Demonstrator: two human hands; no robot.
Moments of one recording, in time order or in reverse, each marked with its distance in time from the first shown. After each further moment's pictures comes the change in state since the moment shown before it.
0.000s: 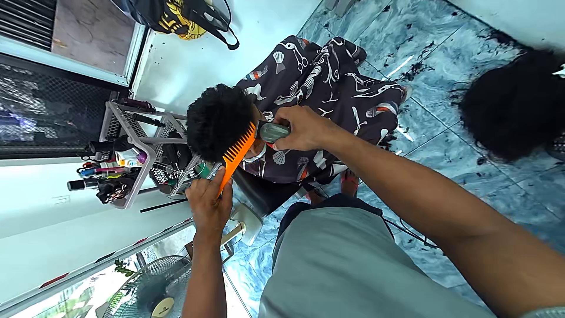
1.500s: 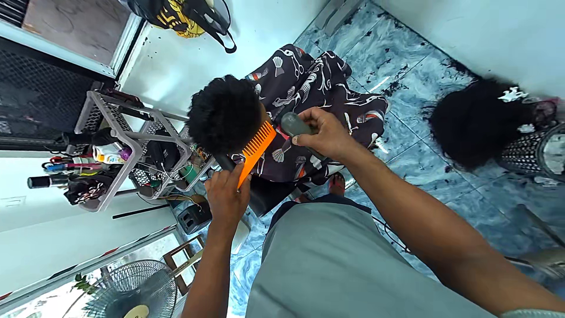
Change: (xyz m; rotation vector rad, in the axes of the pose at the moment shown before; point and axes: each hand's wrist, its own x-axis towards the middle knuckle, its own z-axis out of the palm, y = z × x) left_hand -0.021 0.001 0.038 -0.021 -0.069 -0.013; right_hand -0.048 0.020 0.029 0.494 0.285 0.029
